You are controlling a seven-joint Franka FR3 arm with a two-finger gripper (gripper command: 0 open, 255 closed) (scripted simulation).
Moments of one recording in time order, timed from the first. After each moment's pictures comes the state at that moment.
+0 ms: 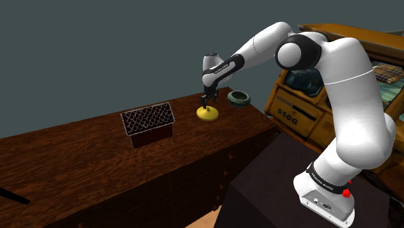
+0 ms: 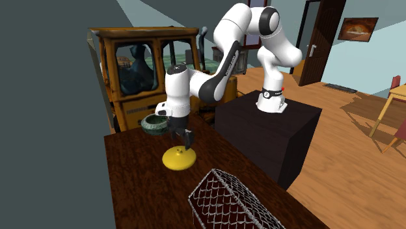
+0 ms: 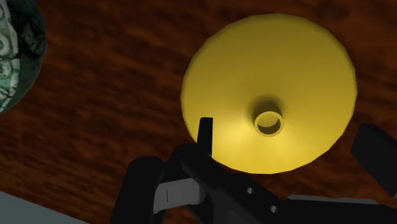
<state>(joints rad) -0.04 0.75 -0.01 -1.61 -0.10 2.32 -0.04</state>
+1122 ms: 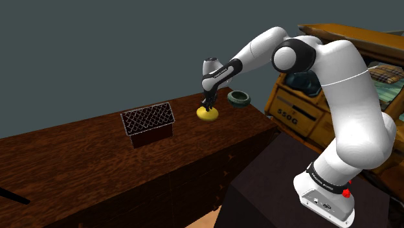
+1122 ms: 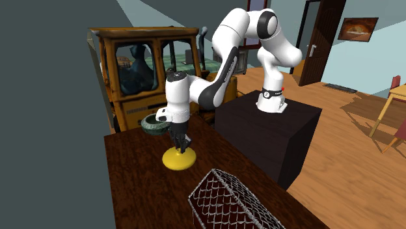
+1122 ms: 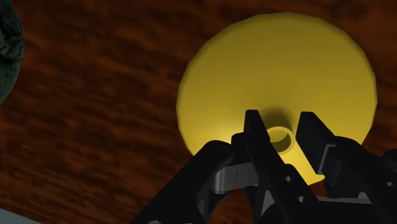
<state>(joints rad) -0.05 0.80 -0.01 -1.59 -0.11 2.36 -0.04</state>
